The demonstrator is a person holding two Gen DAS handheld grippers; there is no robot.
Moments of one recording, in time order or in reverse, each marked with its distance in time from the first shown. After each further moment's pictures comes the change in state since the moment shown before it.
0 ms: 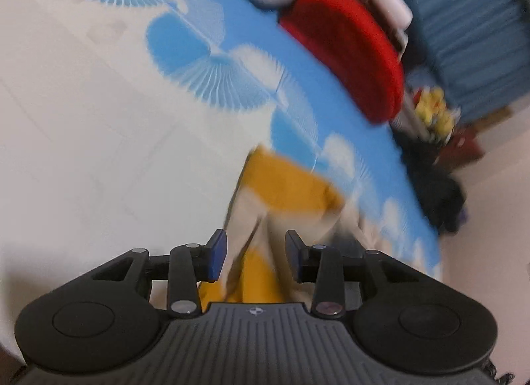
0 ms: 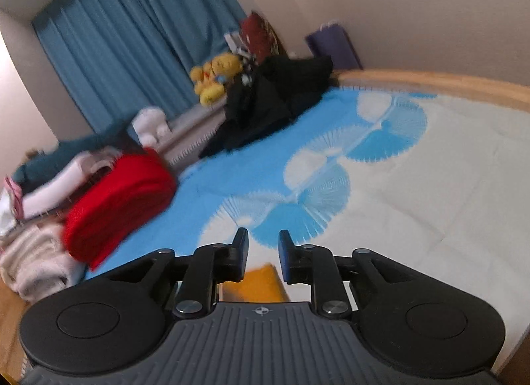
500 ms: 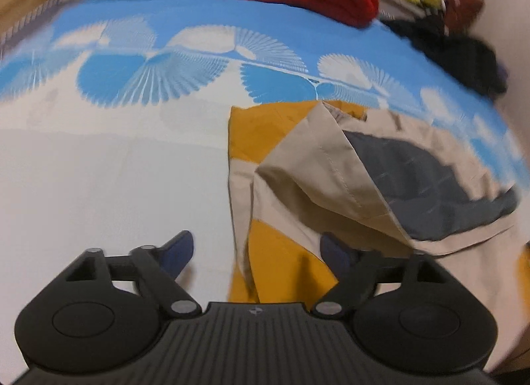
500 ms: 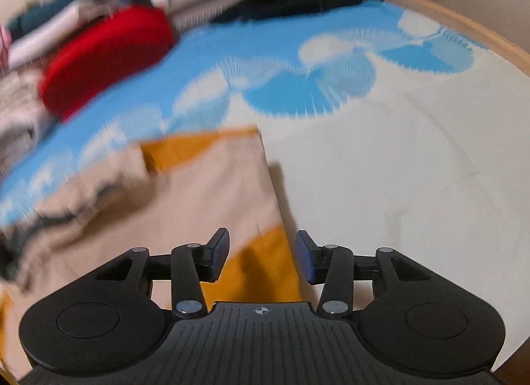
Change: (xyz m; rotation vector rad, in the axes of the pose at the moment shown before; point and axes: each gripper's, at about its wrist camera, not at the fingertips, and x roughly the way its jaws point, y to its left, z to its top) left arm 0.084 -0.065 -0.043 0.561 0.035 0.253; right arm 0.094 -0.003 -0.082 -0.303 0.396 -0.075
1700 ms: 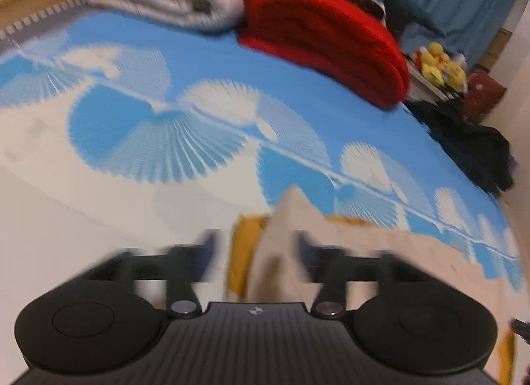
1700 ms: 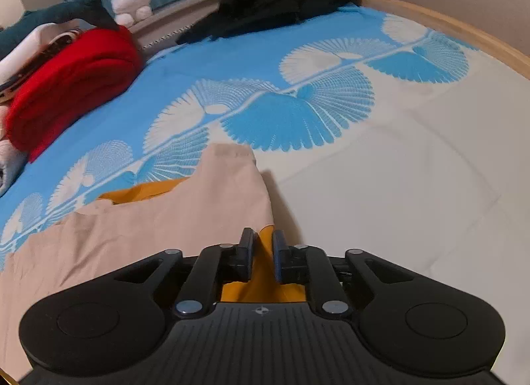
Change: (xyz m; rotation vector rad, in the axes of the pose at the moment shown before) left arm 0.054 0.032 0.088 -0.257 -0.138 -0.090; right arm 0.047 0.020 0.047 0.119 -0.078 -0.076
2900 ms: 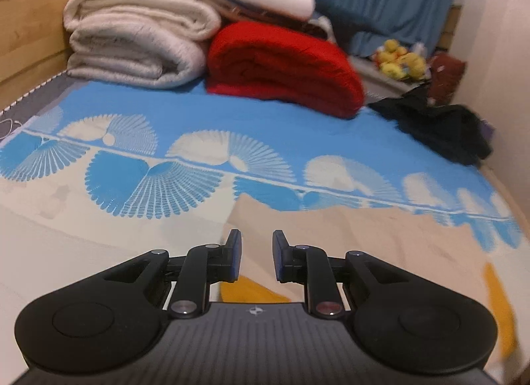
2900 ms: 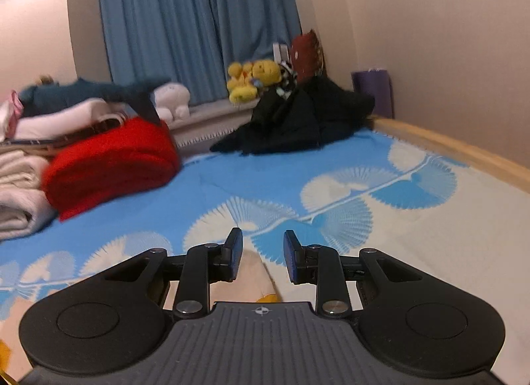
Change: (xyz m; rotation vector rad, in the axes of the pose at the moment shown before) left arm -0.131 -0.030 -0.033 0.214 -0.148 -0.009; right arm -0.132 0.019 -0.004 -0.099 -0.410 0.069
